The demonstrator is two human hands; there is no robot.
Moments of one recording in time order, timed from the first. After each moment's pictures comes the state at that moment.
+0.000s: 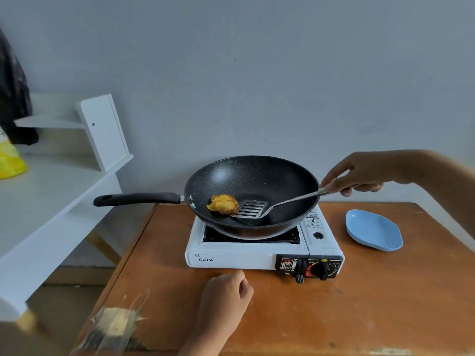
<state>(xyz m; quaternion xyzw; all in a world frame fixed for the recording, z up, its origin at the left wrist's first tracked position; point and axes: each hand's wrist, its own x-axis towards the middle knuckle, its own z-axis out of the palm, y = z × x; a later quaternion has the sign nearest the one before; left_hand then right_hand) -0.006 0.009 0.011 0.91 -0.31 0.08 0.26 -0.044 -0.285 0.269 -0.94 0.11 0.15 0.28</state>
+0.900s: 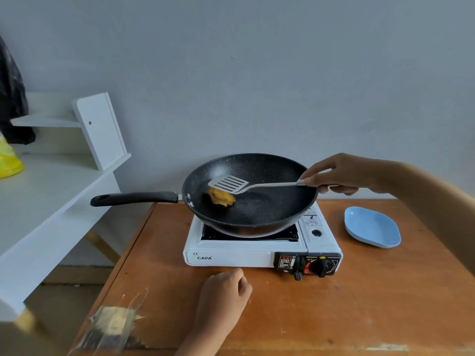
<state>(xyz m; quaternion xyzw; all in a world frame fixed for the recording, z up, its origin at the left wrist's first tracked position) -0.007 0.007 0.011 0.92 -0.31 0.08 0.24 -0.037 -0.265 0.246 -0.92 0.09 0.06 0.37</state>
